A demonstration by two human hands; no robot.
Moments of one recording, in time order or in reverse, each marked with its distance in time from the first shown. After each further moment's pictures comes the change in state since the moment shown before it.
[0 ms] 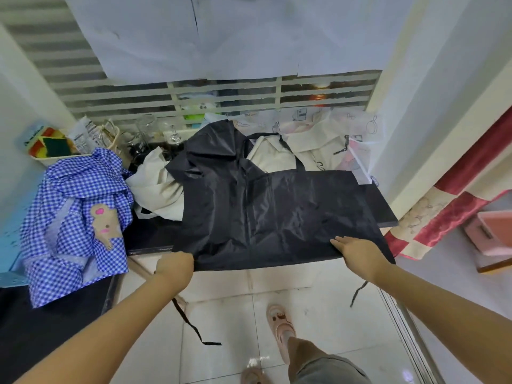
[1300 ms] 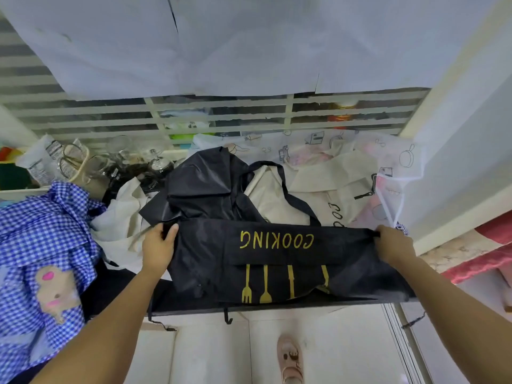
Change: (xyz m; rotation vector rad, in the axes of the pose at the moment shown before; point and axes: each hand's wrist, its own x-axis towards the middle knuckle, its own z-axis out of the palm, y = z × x) left_hand 0.202 -0.034 -0.059 -1.370 0.532 -0.352; right_hand 0.206 0.144 -0.010 0.334 -0.003 0.539
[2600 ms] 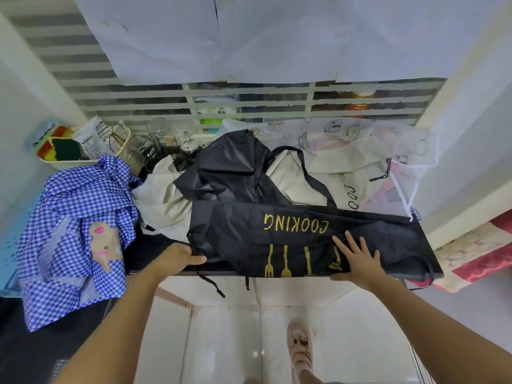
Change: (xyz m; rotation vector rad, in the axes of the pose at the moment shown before) left_hand -0.087 -0.023 -0.066 0.003 -0.597 -0.318; right_hand -0.119 -0.049 0.057 -0.033 -0.299 -0.422
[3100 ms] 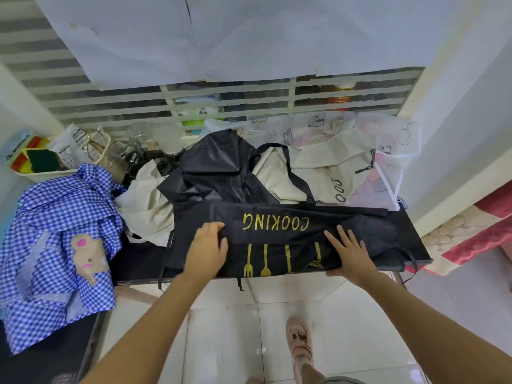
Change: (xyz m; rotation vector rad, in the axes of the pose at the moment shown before) left_hand -0.003 0.047 0.078 0.477 0.398 0.503; right_hand -0.003 0.000 0.005 0.012 0.078 -0.006
